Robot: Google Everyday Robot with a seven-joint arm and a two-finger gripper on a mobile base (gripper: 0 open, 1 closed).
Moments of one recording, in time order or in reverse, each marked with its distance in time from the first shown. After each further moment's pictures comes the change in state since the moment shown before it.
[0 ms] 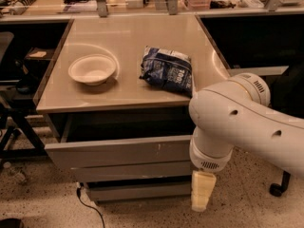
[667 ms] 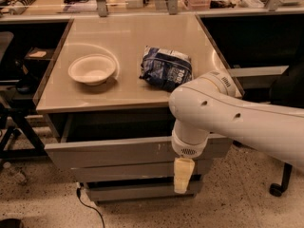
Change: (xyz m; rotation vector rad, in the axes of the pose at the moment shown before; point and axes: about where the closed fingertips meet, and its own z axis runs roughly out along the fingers) arm -0.042 -0.042 0.033 0.016 -0.037 -0.047
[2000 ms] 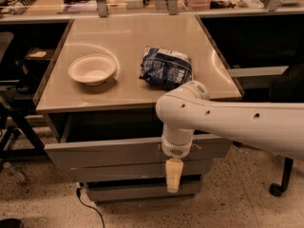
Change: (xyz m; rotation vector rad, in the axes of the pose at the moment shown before) arm -0.022 -0.016 0.066 -0.091 0.025 -0.064
